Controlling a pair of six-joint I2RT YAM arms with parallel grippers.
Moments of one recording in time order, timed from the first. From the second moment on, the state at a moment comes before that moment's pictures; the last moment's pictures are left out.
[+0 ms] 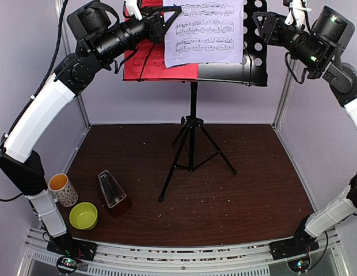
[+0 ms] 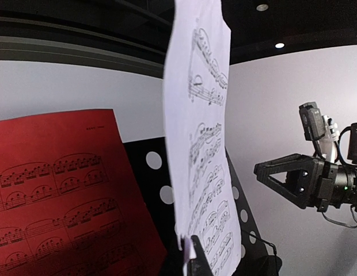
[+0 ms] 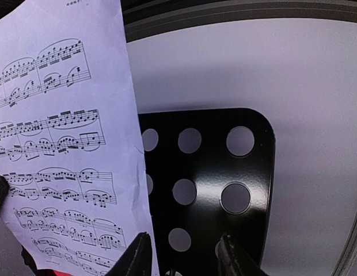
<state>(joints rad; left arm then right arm) -0.90 1.76 2.30 -0.13 0.10 0.06 0.76 1.40 2.04 -0.31 0.38 -0.06</state>
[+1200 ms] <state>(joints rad) -0.88 1.76 2.29 -0.16 0.08 0.10 0.74 1.37 1.90 -0.55 0.23 0.27</state>
